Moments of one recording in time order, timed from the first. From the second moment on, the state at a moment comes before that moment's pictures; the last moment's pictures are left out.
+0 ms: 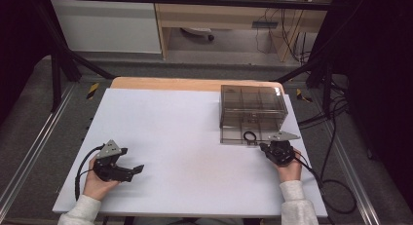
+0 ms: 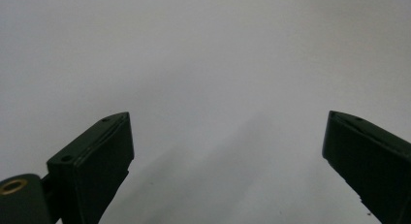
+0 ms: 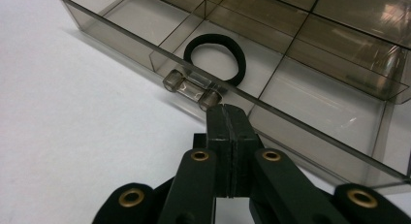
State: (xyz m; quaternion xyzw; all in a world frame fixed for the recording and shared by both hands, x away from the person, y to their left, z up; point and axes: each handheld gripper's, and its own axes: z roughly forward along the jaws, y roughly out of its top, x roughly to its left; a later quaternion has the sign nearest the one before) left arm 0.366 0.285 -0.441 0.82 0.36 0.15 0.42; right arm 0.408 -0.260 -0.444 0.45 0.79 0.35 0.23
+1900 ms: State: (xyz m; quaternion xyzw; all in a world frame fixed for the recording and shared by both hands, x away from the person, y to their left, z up) left arm 0.367 0.285 -0.441 0.82 0.36 0.15 0.42; right arm 0.421 -0.255 -0.451 0.45 0.79 0.34 0.24
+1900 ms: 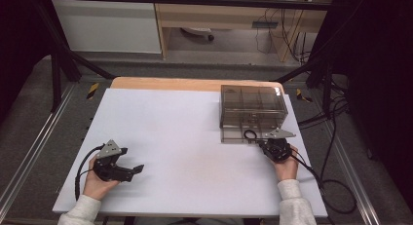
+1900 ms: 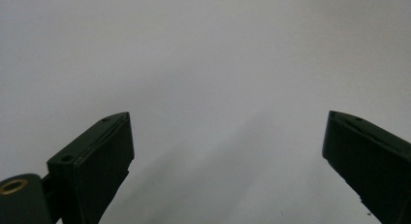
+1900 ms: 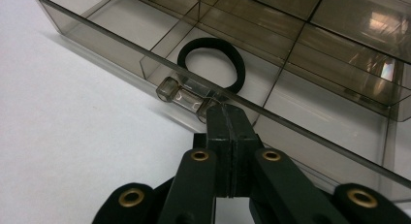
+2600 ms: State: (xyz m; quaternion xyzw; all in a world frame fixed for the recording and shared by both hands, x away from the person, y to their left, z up) left arm 0.367 0.285 -0.441 0.82 0.36 0.15 0.42; right arm 0.424 -0.255 -0.451 0.44 0.79 0.35 0.25
